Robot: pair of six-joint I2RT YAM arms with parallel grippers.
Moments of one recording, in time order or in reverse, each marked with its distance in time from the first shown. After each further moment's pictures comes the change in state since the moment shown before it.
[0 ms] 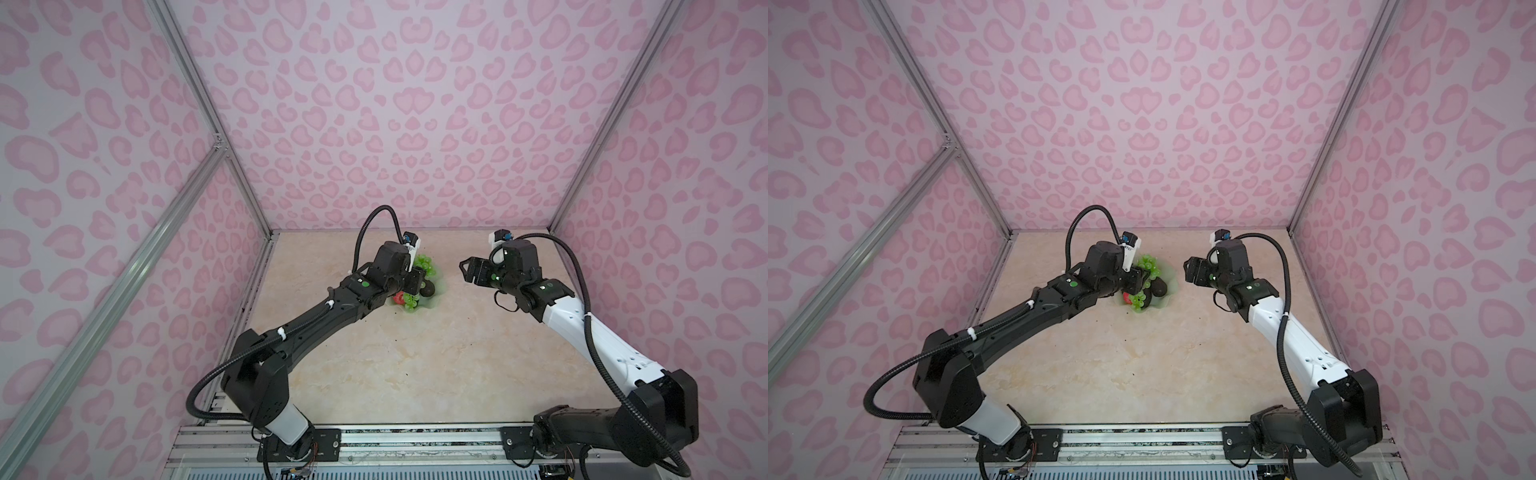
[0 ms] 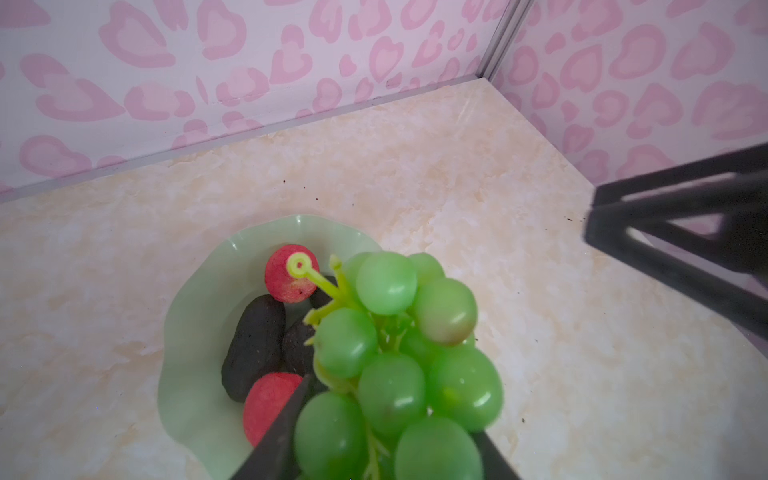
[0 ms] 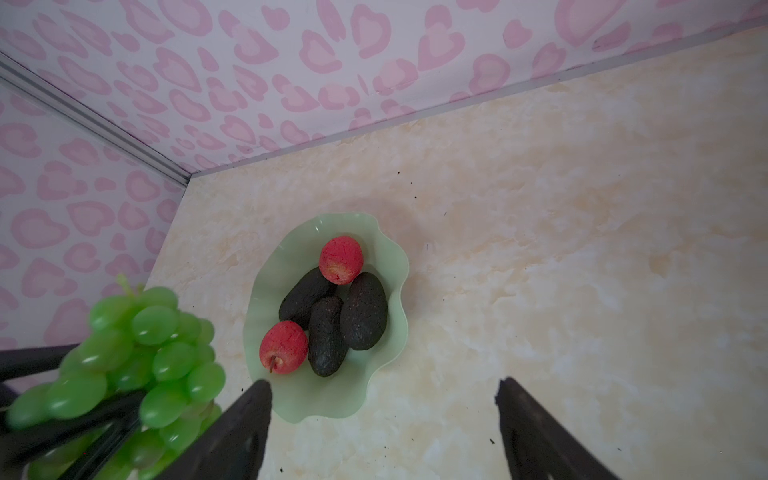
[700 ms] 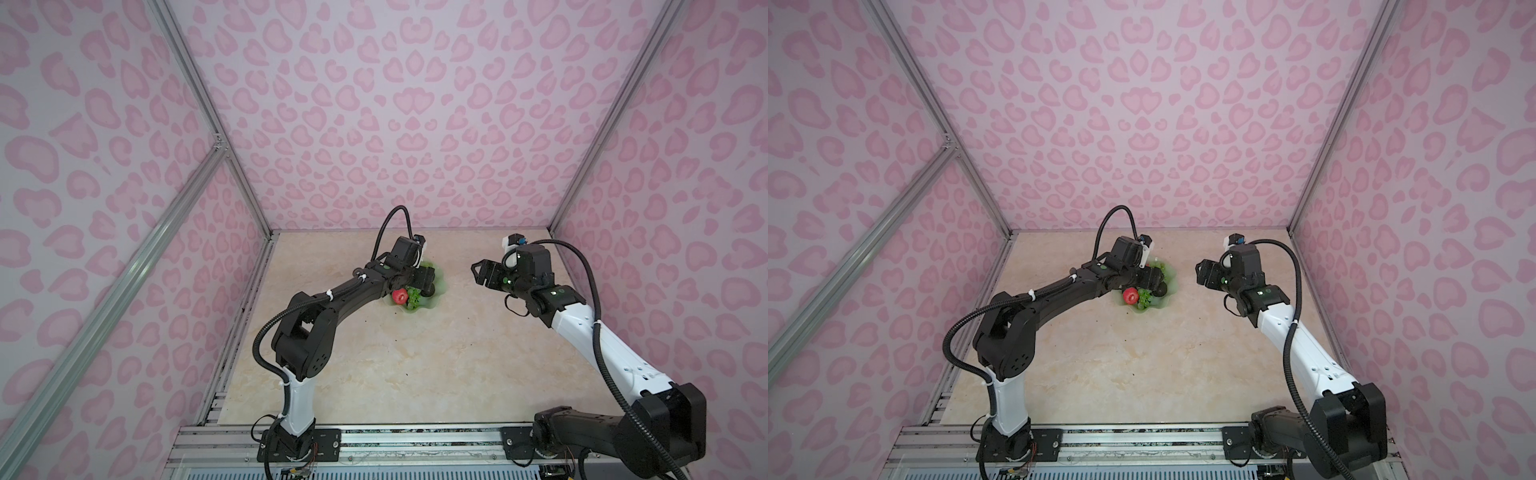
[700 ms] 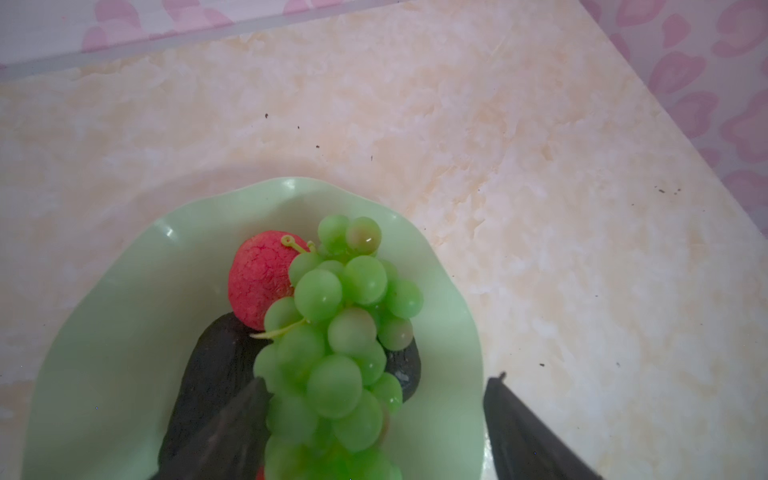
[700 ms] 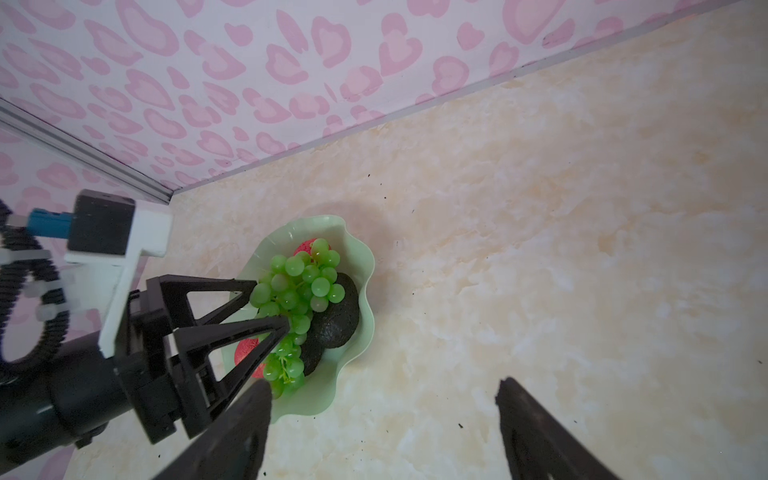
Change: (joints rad) left arm 0.047 0.276 0.177 -0.027 0.088 -0.008; right arm -0.078 -0.040 -0.053 0.003 -0.023 0.005
